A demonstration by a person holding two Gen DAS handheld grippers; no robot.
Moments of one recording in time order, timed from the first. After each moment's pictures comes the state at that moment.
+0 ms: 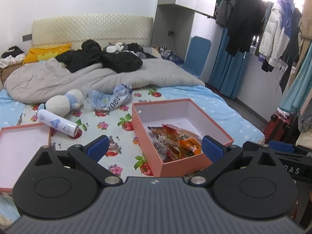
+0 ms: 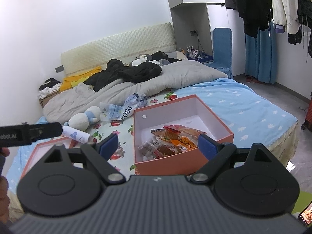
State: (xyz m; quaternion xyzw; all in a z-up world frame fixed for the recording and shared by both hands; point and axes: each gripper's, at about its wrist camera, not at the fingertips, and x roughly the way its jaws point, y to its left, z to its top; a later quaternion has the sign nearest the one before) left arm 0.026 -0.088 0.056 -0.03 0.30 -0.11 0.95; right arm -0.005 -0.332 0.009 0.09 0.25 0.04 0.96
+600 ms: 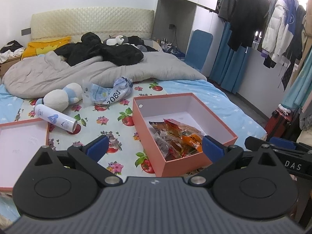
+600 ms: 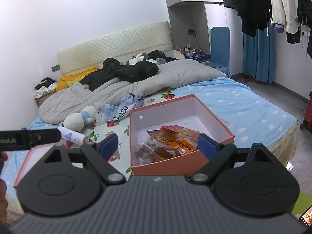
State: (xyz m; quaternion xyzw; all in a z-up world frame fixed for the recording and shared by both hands) left arm 0.050 -0.088 0.043 -0.03 0.32 -0.10 0.94; right arm 0.012 -0.333 0.004 0.10 0.25 0.03 0.96
